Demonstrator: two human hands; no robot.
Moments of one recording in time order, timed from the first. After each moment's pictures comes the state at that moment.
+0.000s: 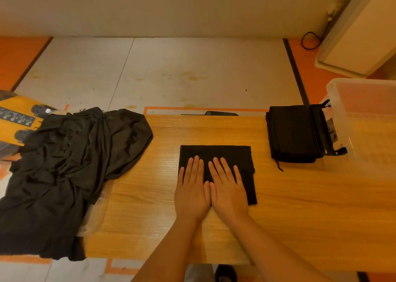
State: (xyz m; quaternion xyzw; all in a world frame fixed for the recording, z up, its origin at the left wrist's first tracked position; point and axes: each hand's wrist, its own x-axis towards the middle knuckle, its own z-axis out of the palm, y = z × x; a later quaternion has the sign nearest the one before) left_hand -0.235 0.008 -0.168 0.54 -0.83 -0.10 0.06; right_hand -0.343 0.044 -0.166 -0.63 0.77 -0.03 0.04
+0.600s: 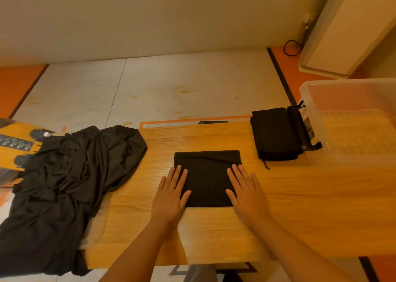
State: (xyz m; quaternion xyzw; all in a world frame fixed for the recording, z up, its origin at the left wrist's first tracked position) left_hand -0.175 -0.015 -0.168 0.47 -0.88 -0.08 0.00; right_hand -0.408 0.085 -0.158 -0.59 0.80 0.00 0.08
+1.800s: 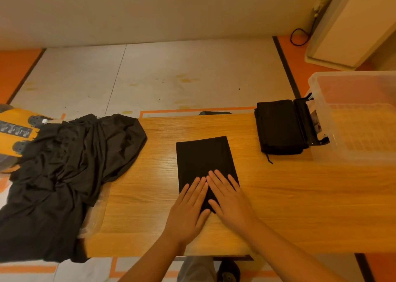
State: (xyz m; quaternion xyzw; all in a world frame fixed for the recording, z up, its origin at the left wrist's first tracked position) left_hand -0.192 0.046 -0.162 0.35 -0.92 -0.16 0.05; right_hand -0.365 0.090 -0.155 -0.71 0.70 -0.05 0.08
